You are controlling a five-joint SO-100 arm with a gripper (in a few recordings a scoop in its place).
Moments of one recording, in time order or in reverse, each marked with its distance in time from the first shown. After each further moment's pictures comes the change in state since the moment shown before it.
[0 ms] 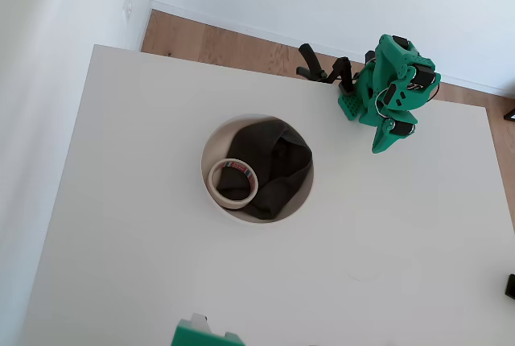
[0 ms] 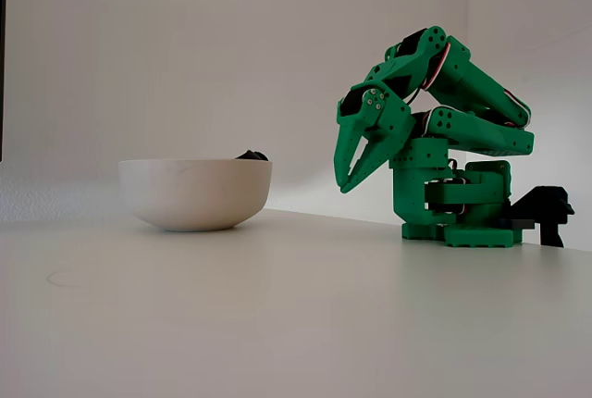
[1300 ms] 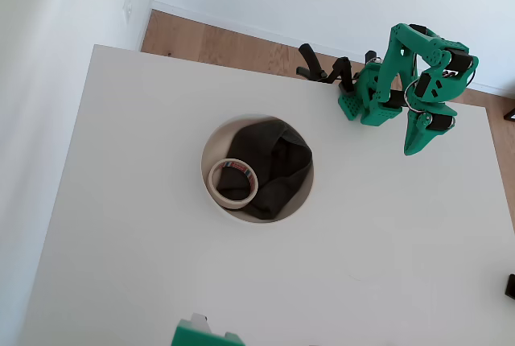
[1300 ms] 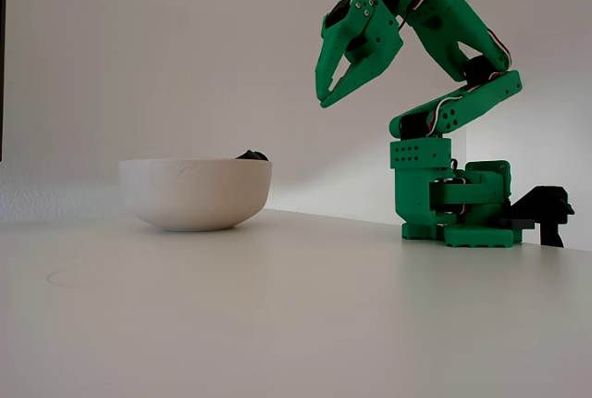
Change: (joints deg) arm -6.0 -28.3 -32.4 -1.3 2.5
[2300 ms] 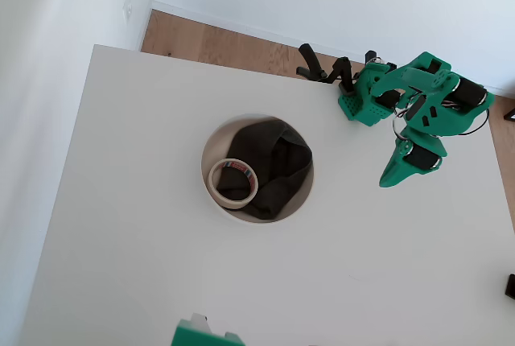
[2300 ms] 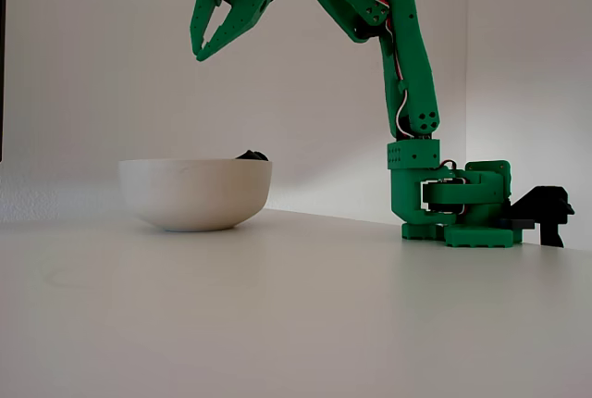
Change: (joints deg) arm 19.5 -75.5 -94.6 23.5 1.3
